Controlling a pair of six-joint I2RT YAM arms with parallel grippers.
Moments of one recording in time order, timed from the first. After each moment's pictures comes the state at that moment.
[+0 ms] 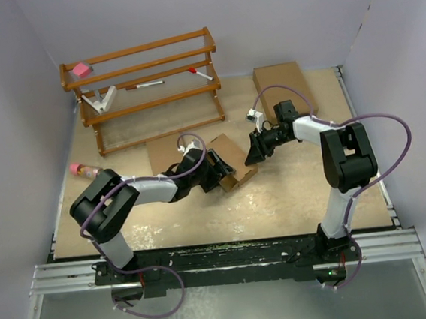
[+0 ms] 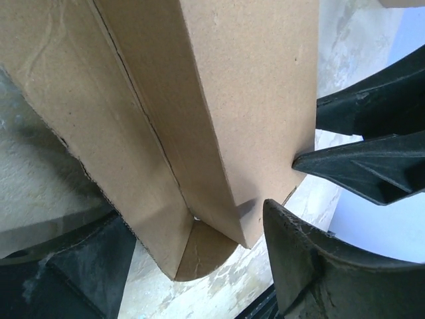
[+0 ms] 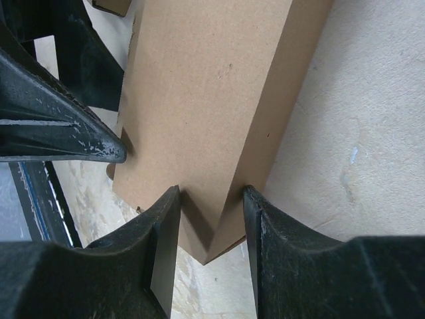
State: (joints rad) left arm -0.76 1.72 0.75 0.35 0.04 -1.22; right arm 0.18 1.89 1.16 -0.48 -0.90 -0.37
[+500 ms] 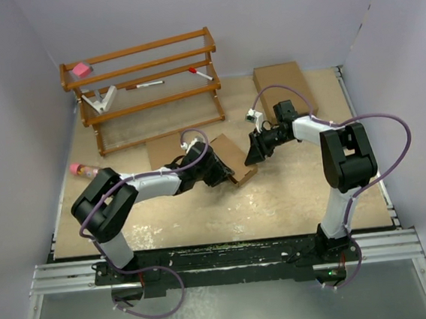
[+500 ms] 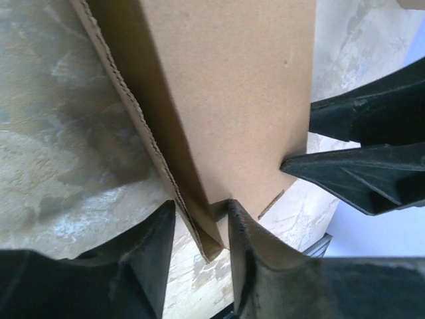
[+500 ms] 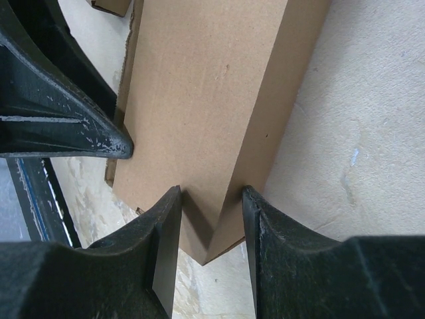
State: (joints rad) left arm -0.77 1.73 0.89 0.12 0.04 -1.26; right arm 0.19 1.89 1.16 -0.48 -0.90 -0.37
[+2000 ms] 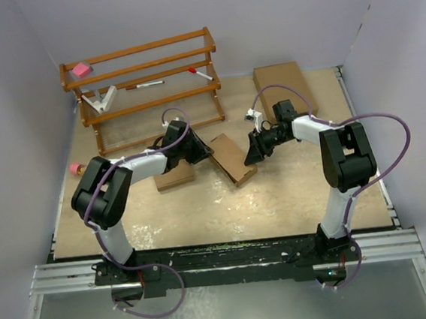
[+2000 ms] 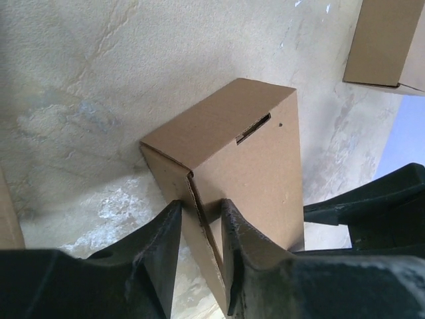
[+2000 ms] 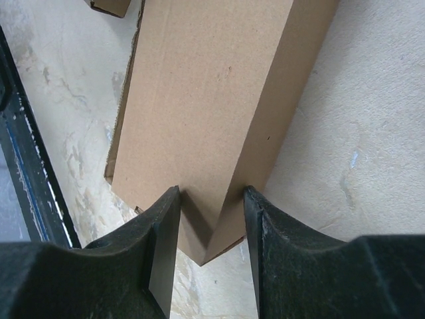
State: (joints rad) left arm -0.52 1.81 1.01 0.09 0.12 -1.03; right arm 0.19 1.90 1.17 -0.49 -0.89 -0.37
